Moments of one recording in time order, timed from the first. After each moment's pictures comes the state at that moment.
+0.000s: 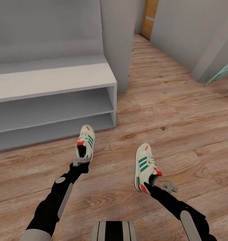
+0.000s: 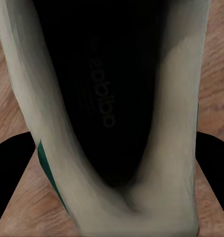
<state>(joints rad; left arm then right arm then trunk) -0.46 -0.04 -0.02 -1.18 0.05 0.29 -0.11 -0.12 -0.01 -0.11 -1.51 -0.59 0.62 0.13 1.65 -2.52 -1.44</state>
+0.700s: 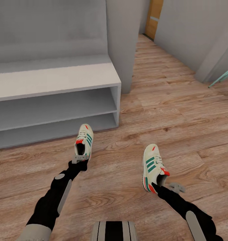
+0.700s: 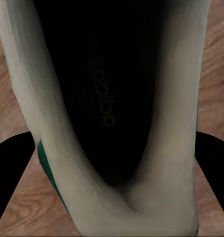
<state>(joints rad) -0.49 -0.04 0.00 -1.16 0.03 0.33 -0.11 -0.12 -0.05 -0.14 -1.50 -0.52 0.59 0.09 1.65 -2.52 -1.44</state>
